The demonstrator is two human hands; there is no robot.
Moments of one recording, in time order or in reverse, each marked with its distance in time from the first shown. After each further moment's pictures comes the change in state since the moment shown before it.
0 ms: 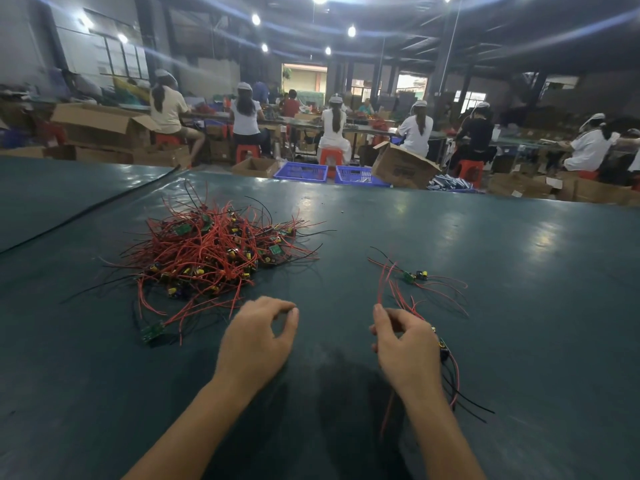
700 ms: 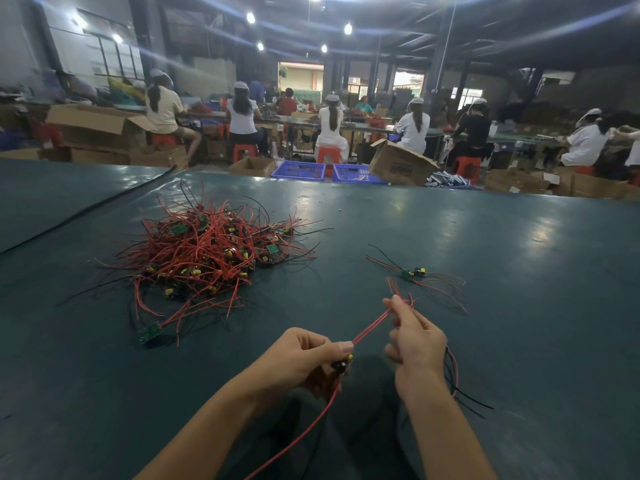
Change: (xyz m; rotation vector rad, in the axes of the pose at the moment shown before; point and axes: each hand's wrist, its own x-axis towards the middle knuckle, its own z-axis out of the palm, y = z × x) left_hand -0.008 0.041 -0.001 -0.899 -0.810 -0.442; right_hand 0.012 -0.009 0.001 0.673 0.137 0.471
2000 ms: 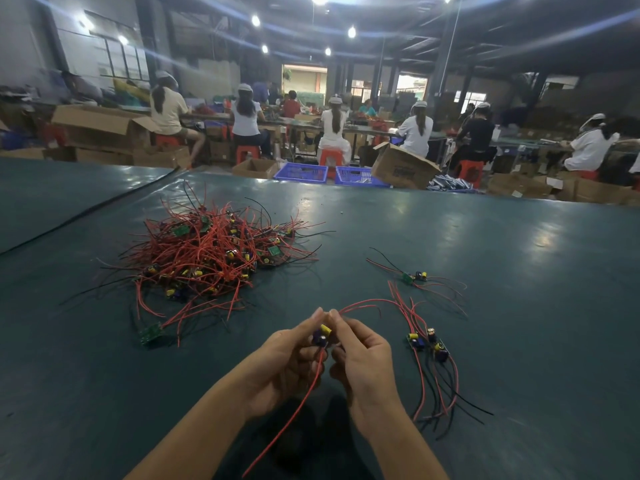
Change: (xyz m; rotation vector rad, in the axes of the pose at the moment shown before) left_hand 0.002 -0.001 -0.008 -0.451 0.098 -0.130; right_hand -0.049 0.025 0.025 -0.030 -0.453 -0.011
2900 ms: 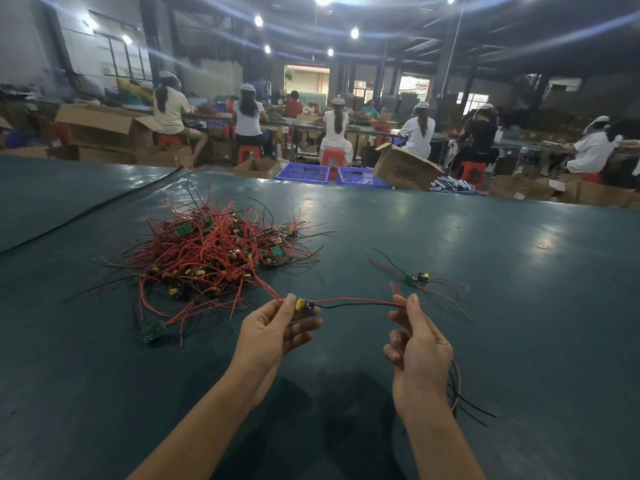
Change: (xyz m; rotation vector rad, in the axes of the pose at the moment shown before) left_hand 0.009 0.005 -0.004 -0.133 0.322 0.392; right_hand 0.016 -0.027 -0.038 0.238 0.353 -0.130
